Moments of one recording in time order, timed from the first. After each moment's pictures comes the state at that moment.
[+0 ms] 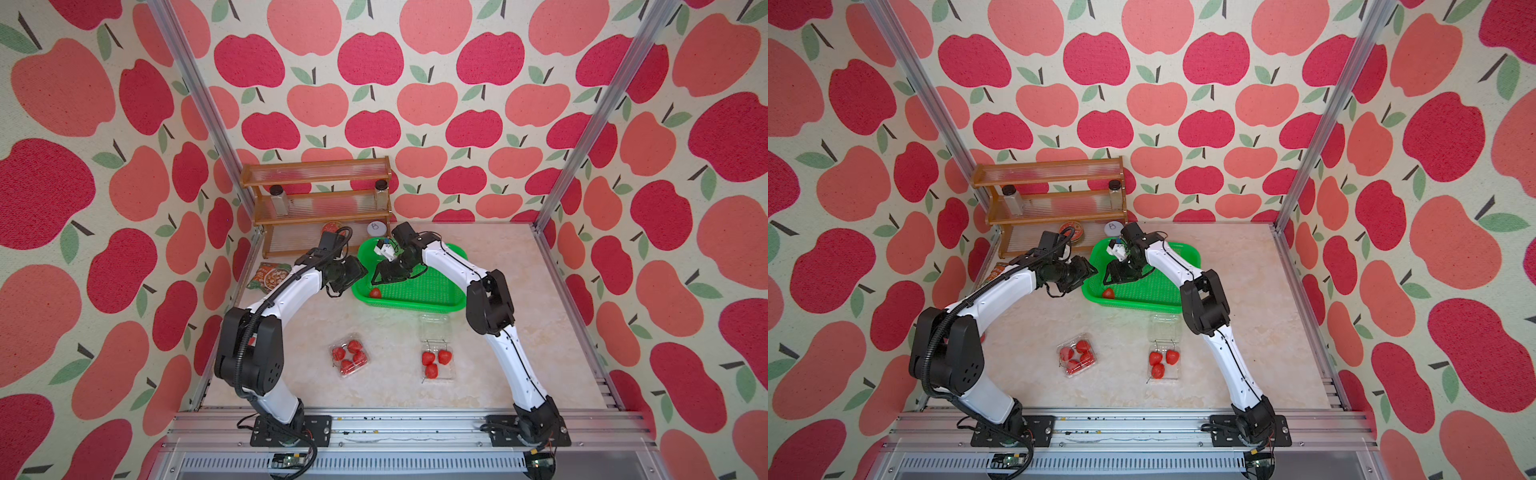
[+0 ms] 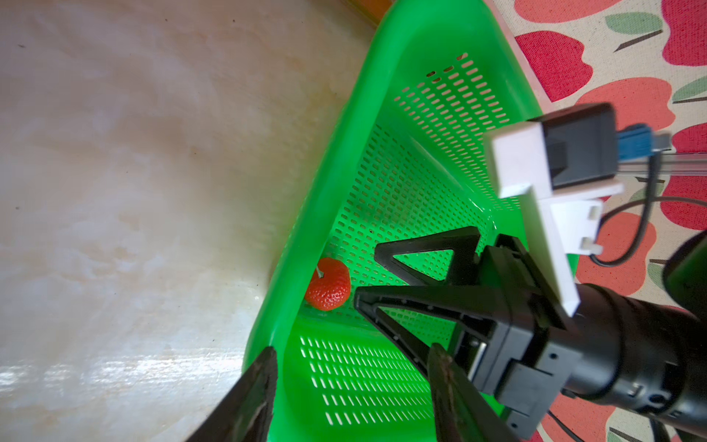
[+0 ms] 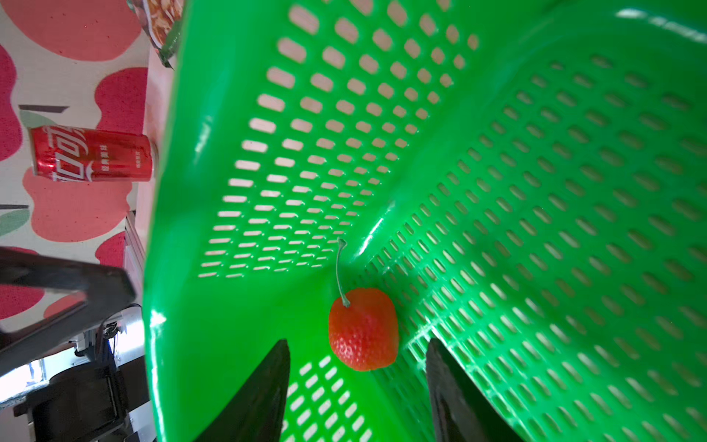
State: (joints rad) left arm -0.29 1.65 1.24 -0.54 0.27 -0.80; right arm 0.69 2.51 2.26 -0.94 -0.60 0.17
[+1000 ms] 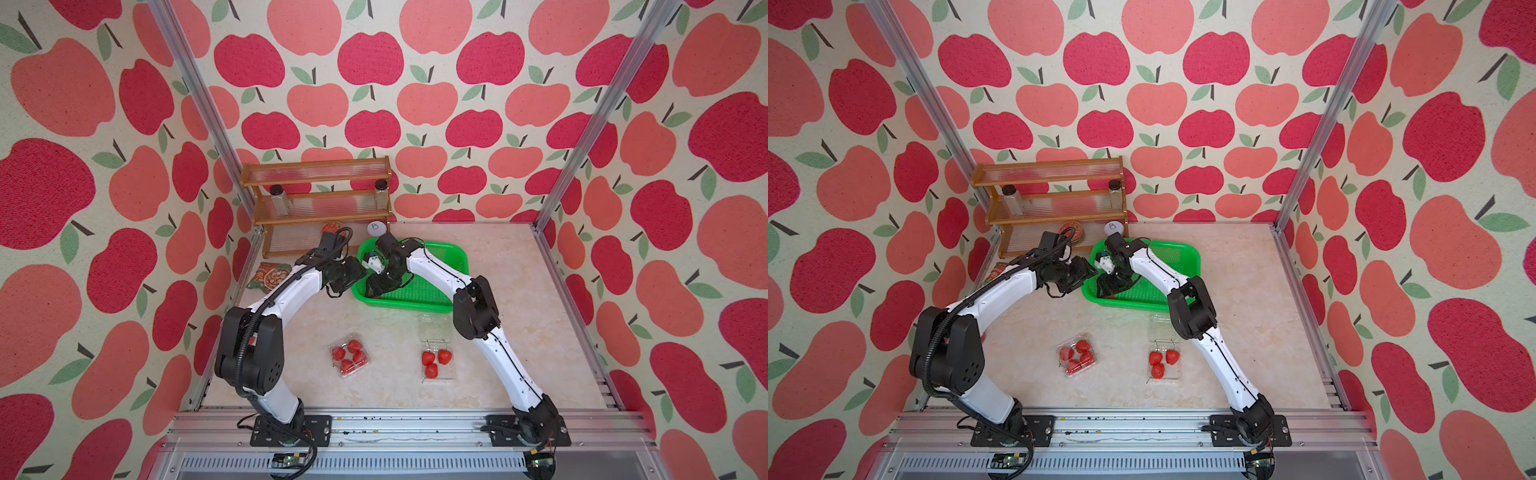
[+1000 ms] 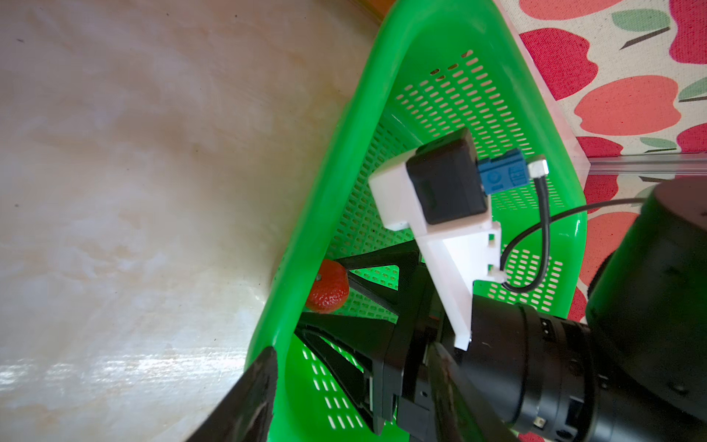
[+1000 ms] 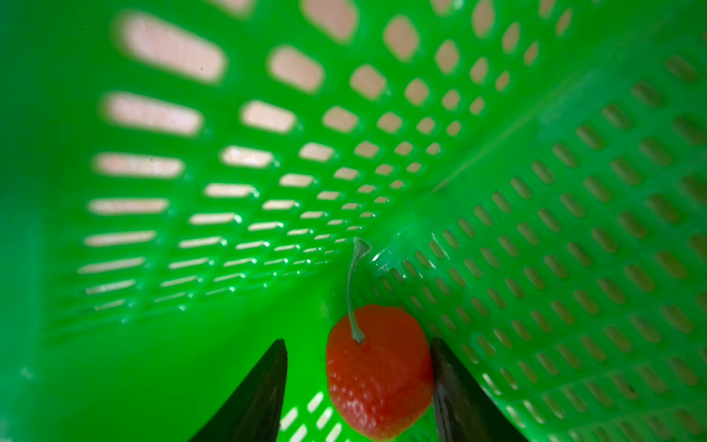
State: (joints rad) left arm -0.29 1.65 1.24 -0.54 0.27 -0.80; right arm 0.77 2.59 2.39 -1.07 -0.47 0.08
